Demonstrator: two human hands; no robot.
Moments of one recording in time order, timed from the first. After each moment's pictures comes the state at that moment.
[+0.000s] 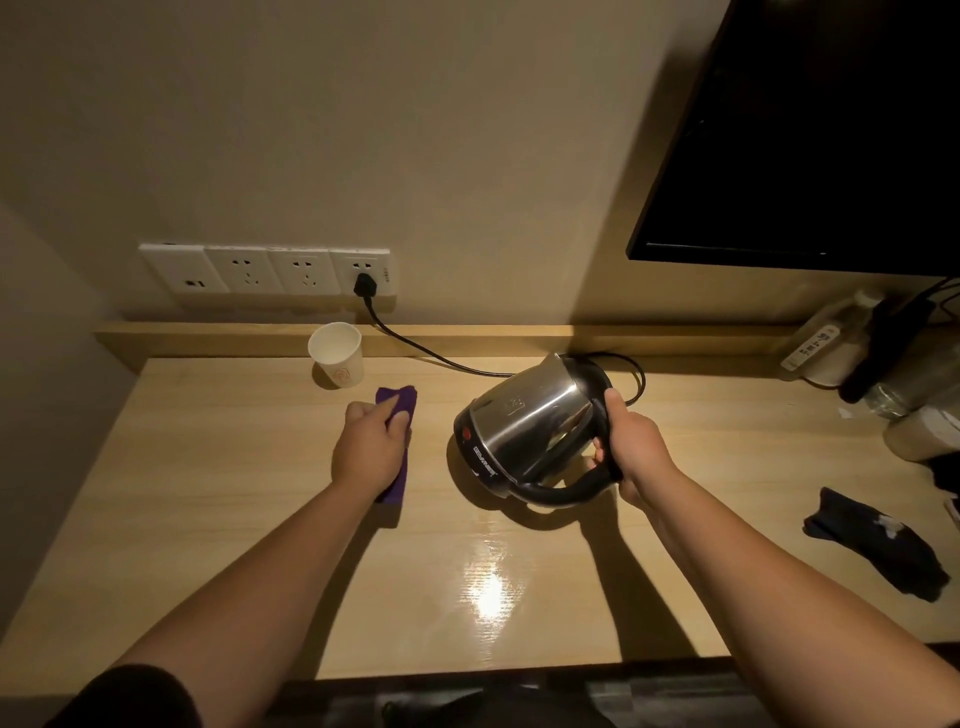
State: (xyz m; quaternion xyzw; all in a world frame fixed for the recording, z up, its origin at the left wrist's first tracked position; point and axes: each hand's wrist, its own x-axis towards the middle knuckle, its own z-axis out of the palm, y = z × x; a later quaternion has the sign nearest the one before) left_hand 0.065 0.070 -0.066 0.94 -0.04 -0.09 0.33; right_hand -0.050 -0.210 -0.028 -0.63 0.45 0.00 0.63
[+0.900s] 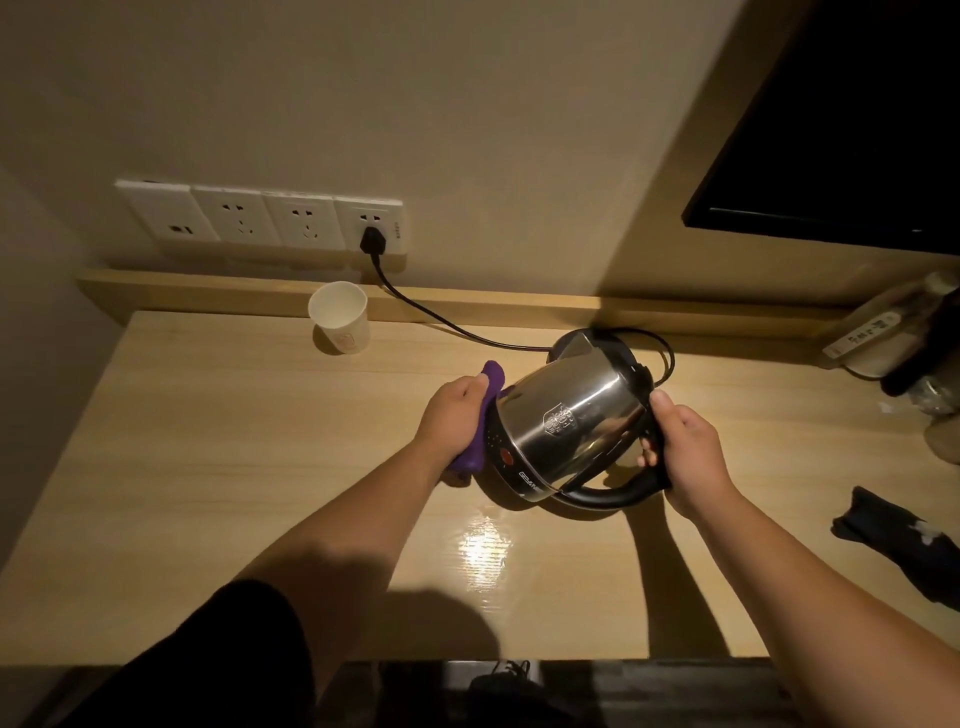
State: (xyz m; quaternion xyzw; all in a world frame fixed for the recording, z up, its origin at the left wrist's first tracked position) left_hand 0.074 -0.009 -0.106 0.82 -0.03 -0.24 0.52; right_hand -0.073 -0.235 -0.050 -0.67 0.38 -0.04 0.64
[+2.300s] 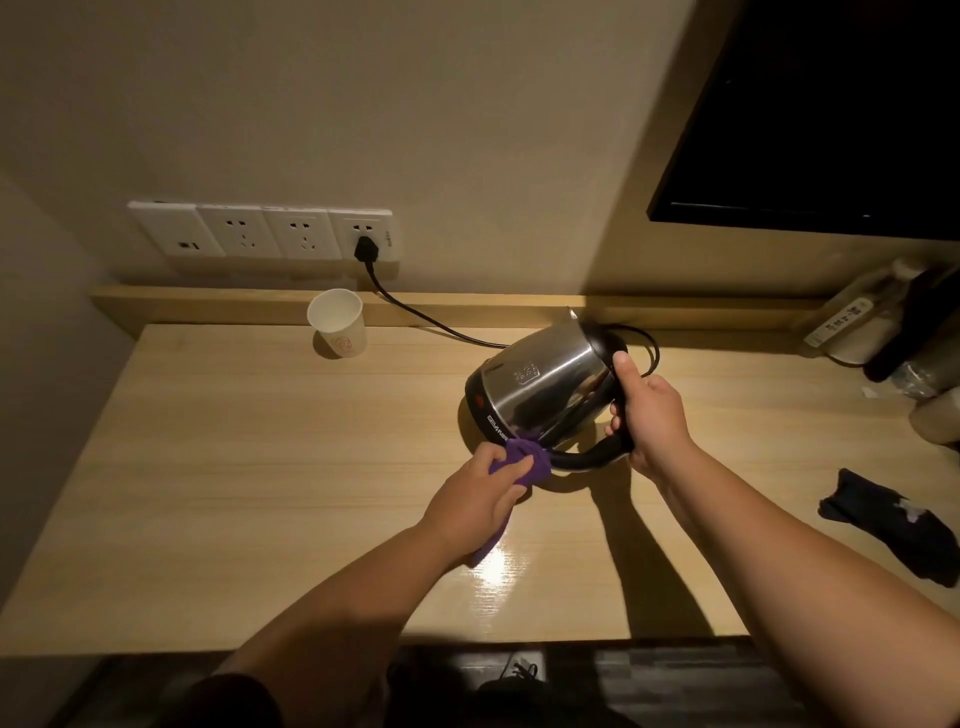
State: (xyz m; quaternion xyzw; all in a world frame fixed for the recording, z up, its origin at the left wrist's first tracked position) left_hand -0.034 0.014 -0.115 0.87 -0.35 -0.17 0.30; right_hand -0.047 -0.221 -0.039 -0.64 0.42 -0.08 0.64
